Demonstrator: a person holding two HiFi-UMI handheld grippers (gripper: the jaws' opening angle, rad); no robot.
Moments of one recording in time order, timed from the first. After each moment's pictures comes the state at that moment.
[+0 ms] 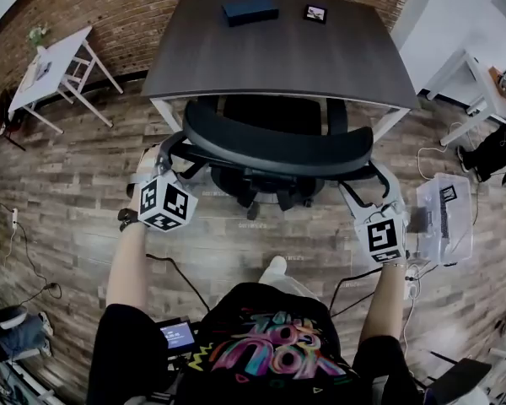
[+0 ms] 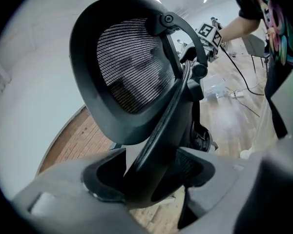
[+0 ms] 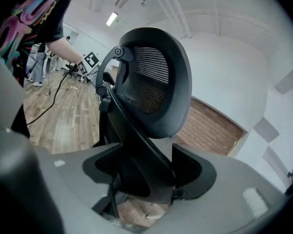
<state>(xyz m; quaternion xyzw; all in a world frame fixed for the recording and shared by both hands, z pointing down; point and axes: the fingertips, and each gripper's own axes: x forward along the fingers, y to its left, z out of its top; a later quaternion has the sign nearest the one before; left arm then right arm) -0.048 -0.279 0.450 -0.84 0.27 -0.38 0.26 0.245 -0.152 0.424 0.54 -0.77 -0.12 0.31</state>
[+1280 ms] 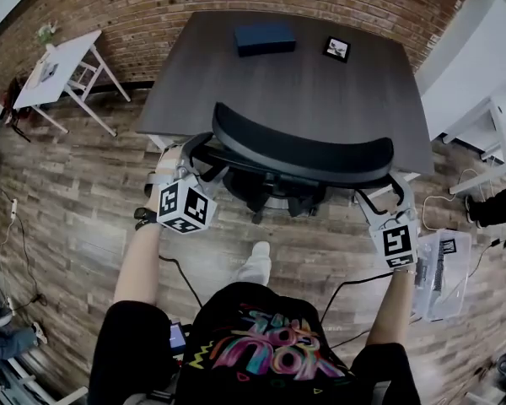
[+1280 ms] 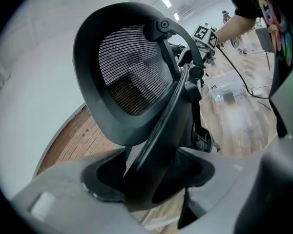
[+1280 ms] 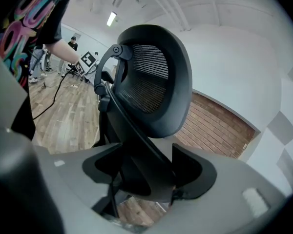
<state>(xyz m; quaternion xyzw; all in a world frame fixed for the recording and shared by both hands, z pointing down) 0.045 -0.446 0.455 -0.84 0.30 -0.37 0.28 0.348 -0.344 0.425 0.51 -0.79 -0.13 0.31</state>
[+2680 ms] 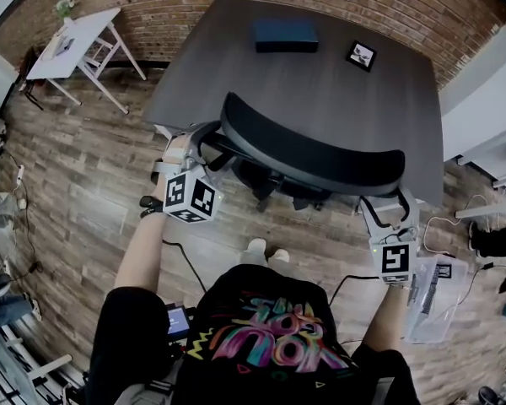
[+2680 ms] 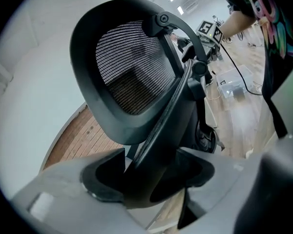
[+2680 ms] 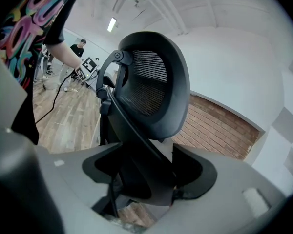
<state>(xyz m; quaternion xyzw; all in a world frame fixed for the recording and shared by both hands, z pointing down) 0.067 -0.497 0.454 -0.82 0.33 -0.38 0.28 0.370 -0.394 0.421 0.50 -0.80 -0.13 0.29</state>
